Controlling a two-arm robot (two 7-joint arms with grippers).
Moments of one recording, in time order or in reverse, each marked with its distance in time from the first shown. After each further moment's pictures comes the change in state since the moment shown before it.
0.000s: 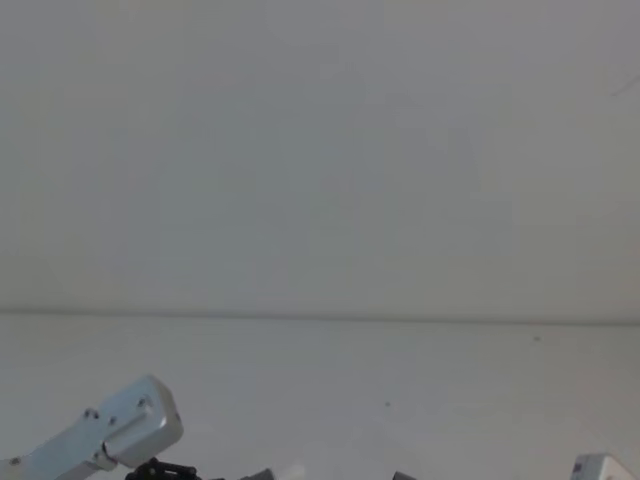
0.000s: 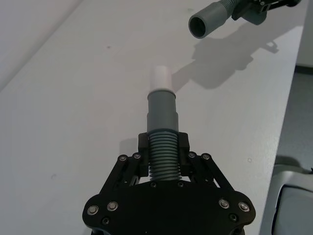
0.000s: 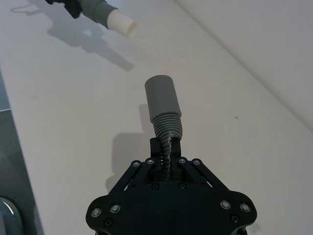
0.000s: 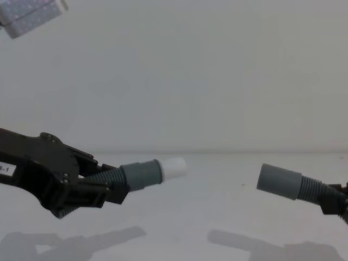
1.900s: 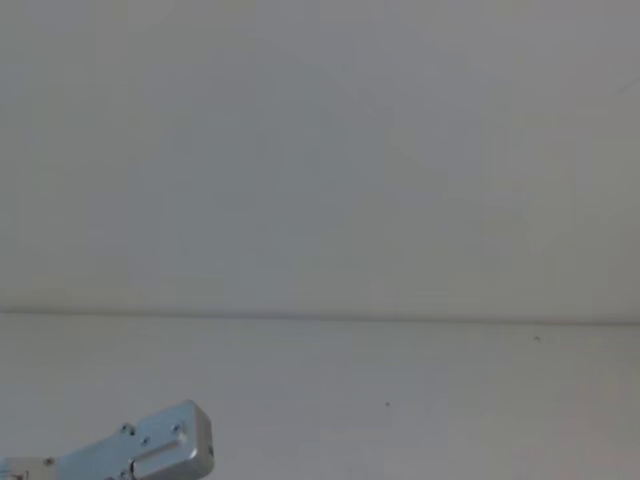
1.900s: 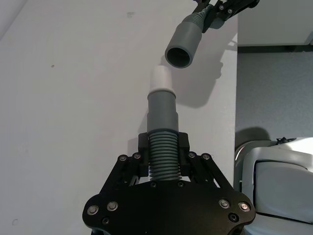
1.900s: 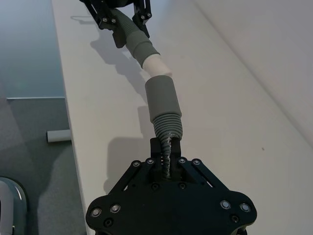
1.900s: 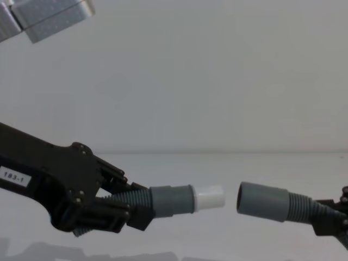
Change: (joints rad) left arm -0.167 0.039 0.165 0.064 -0.004 -0.075 -0.185; right arm -0.012 0.090 -0.065 -0.058 -0.012 -0.130 0.035
